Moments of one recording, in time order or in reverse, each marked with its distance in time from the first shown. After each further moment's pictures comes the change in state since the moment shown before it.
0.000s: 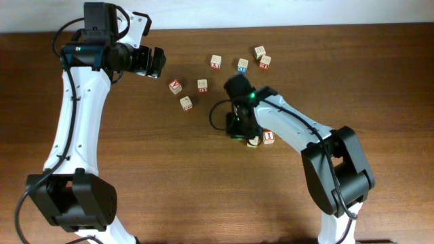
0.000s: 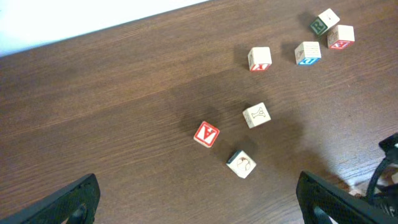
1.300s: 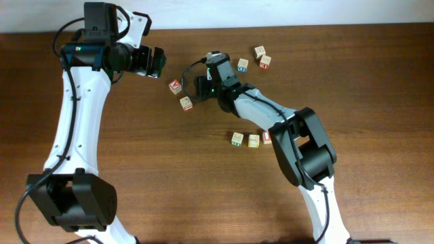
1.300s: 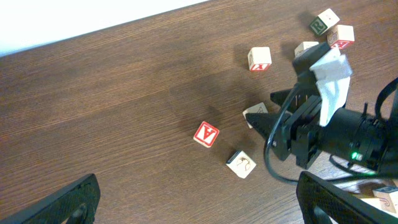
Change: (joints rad) left arm 0.000 0.000 0.000 0.000 0.000 0.000; right arm 0.025 0.320 0.258 0.761 0.069 -0.236
